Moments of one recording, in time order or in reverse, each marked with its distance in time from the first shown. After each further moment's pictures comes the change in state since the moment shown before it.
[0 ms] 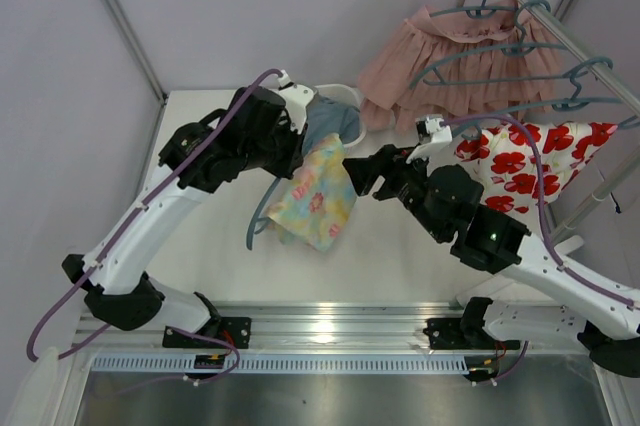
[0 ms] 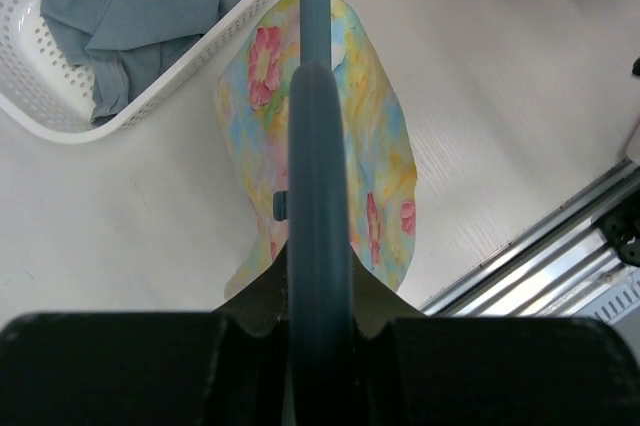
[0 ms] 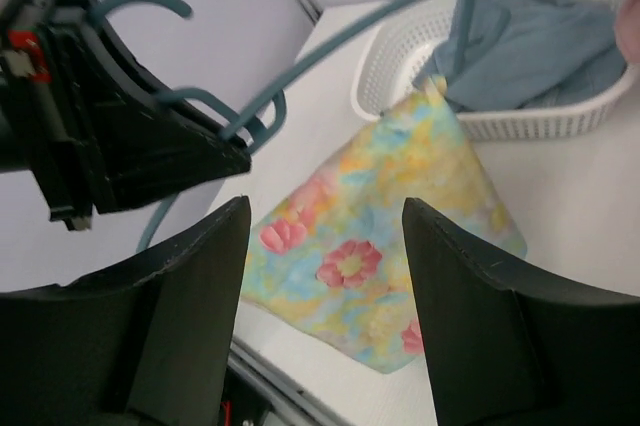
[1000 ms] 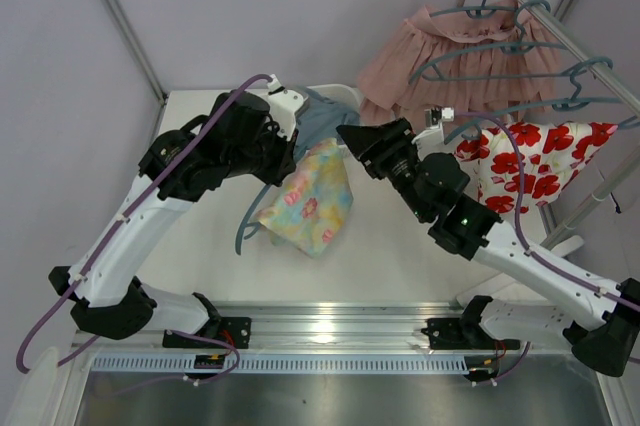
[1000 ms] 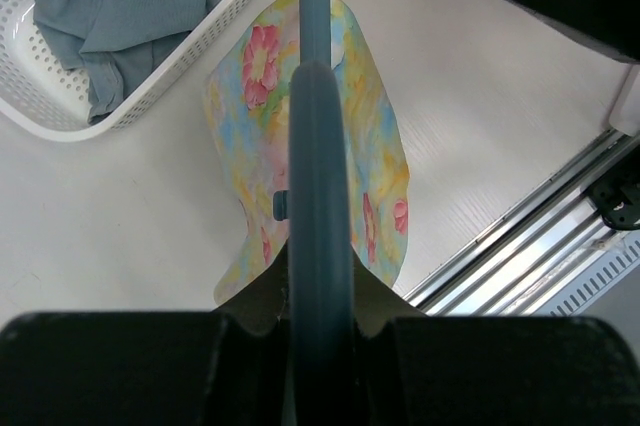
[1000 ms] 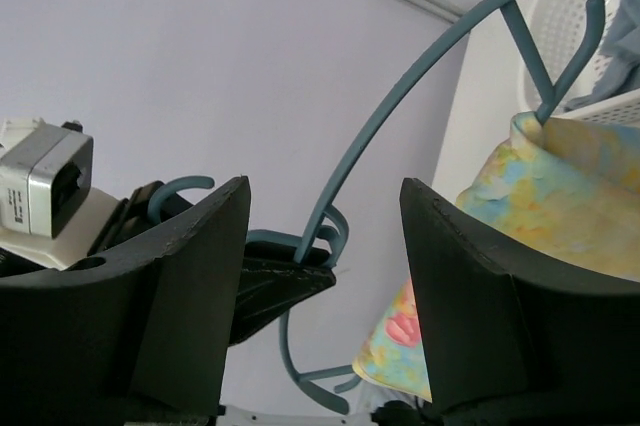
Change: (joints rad) left arm 0.000 -0.069 -0.008 -0.038 0.054 0.041; right arm -0.158 0.092 -0.075 0.319 -0.126 0.529
